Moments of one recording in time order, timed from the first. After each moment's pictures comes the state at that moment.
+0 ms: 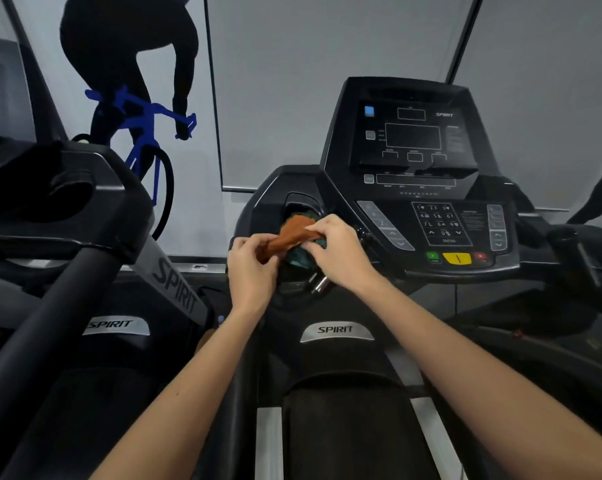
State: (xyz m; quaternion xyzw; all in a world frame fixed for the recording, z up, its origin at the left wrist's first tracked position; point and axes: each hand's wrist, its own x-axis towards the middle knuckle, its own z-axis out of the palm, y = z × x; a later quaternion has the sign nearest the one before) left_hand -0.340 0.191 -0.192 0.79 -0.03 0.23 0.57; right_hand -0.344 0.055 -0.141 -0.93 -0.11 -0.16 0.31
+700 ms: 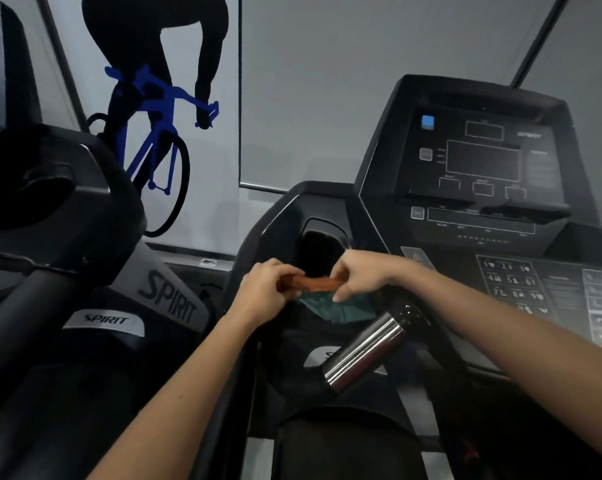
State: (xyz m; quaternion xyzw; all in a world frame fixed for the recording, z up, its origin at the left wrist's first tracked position) left_hand -0.185 0.198 -0.238 0.91 -0.14 0.10 0.37; right_hand -0.164 0.014 -0.148 -0.95 -0.19 0.22 0.06
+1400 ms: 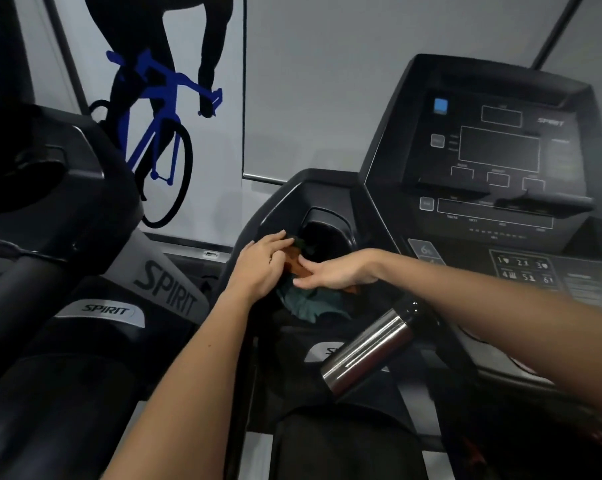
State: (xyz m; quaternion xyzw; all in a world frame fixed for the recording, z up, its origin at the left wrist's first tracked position) left_hand -0.153 0.198 -0.242 0.90 -0.10 0.09 0.41; right_hand -0.137 0.037 -0.185 -0.88 -0.14 0.42 0.18
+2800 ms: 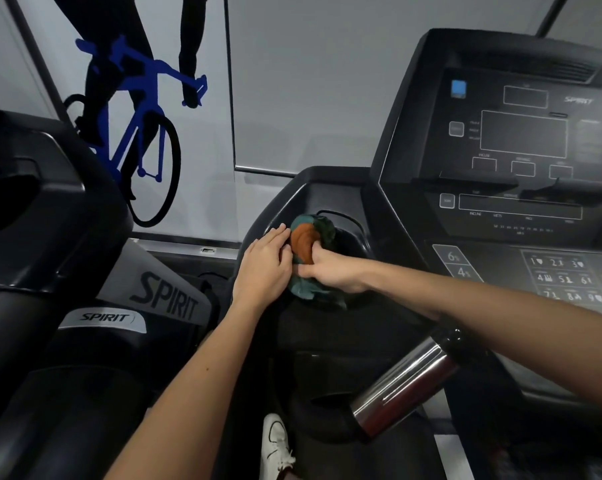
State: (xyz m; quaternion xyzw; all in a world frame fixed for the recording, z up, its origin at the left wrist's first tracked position) left_hand -0.119 0.200 -0.249 0.91 -0.08 0.14 0.39; right_hand -0.107 0.060 -0.221 -0.87 -0.12 0.26 0.41
